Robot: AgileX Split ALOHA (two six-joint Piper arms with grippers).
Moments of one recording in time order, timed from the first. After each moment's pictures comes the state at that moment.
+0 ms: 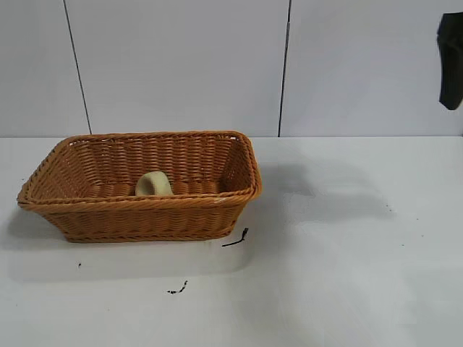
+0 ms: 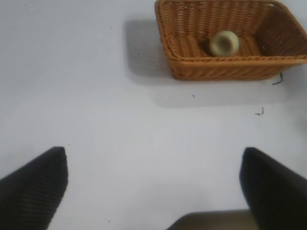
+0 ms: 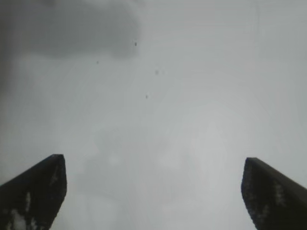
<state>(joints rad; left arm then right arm) -0.04 0.00 -0.50 -0.06 1.07 -0.04 -0.01 1.55 -1.31 -0.03 1.21 -0.03</state>
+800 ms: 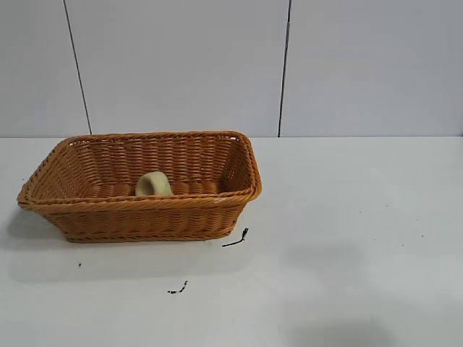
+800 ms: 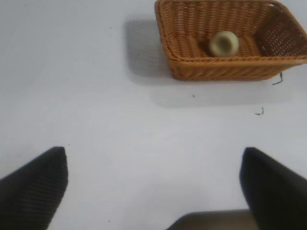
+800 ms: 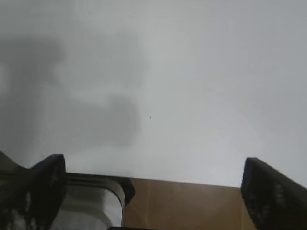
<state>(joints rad) -0.04 0.00 -0.50 -0.06 1.07 -0.04 -0.01 0.46 -0.53 -0.01 1.05 -0.01</state>
